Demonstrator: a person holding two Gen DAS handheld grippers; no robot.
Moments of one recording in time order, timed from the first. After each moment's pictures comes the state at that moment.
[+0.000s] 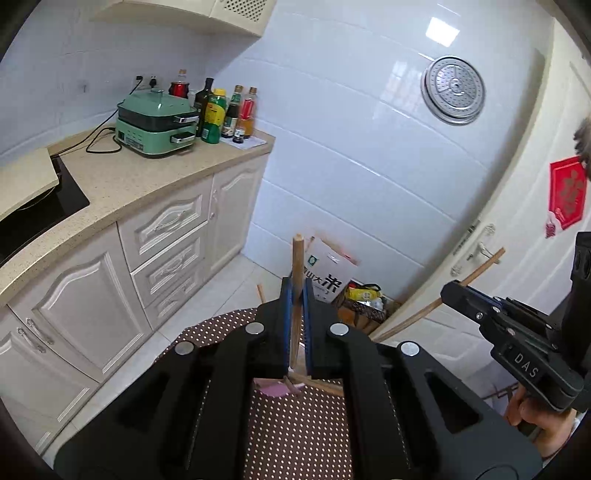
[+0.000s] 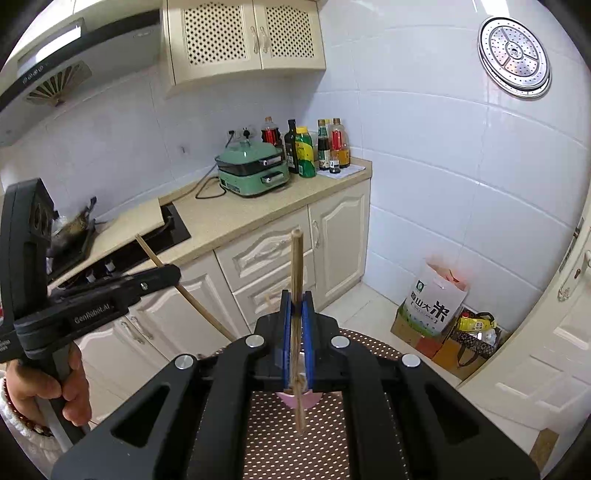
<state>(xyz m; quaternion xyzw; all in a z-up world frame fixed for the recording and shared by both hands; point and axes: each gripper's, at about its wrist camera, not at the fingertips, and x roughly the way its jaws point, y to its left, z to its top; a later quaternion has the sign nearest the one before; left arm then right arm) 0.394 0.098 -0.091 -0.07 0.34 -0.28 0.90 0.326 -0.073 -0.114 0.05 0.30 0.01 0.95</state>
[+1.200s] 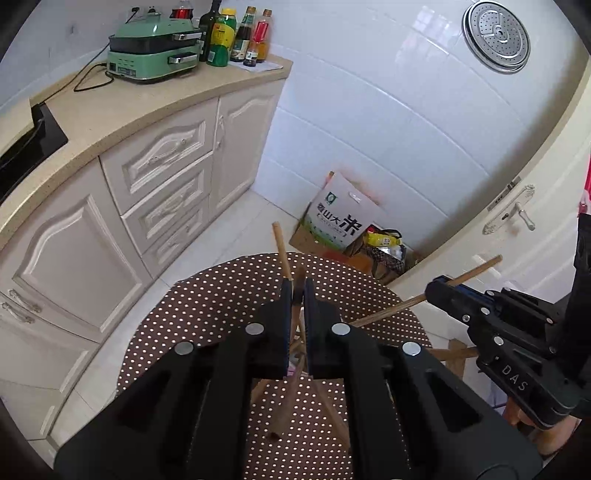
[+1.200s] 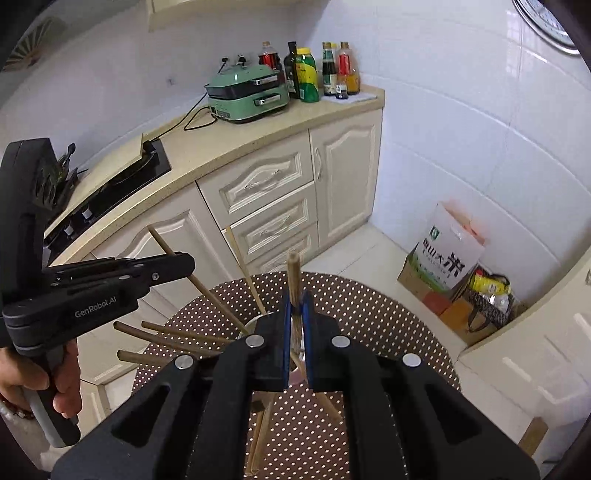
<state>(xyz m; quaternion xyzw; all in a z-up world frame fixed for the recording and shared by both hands) 0.451 0.056 -0.183 -0.04 0.46 -0.26 0.85 0.388 -0.085 -0.201 0.07 0.42 0.03 0.90</state>
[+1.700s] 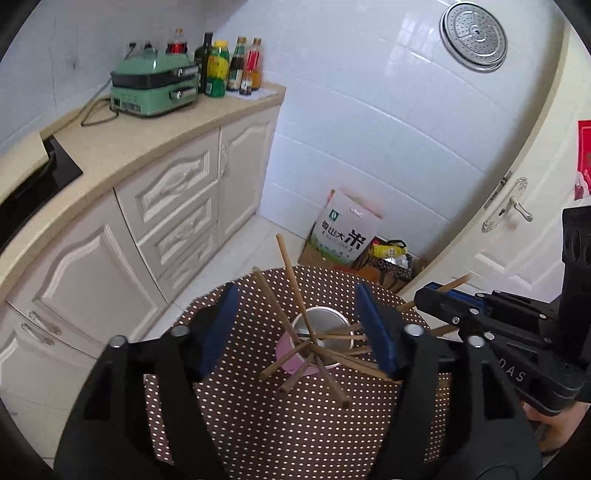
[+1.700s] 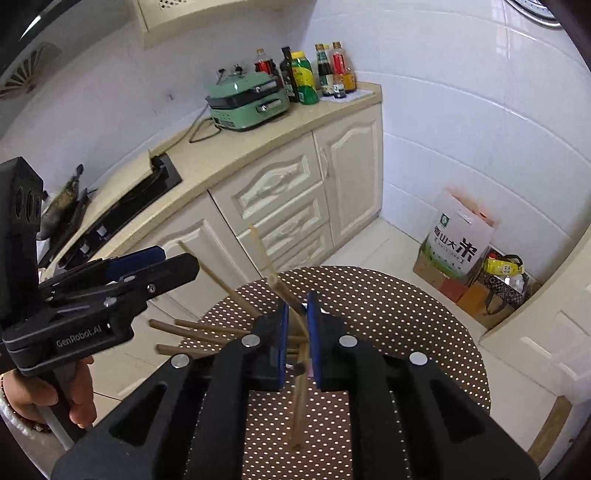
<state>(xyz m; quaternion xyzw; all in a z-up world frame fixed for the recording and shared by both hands) 0.417 0.074 -0.153 0.00 0.40 -0.27 0.88 0.367 -0.069 -0.187 0.11 0.40 0.04 0.91</state>
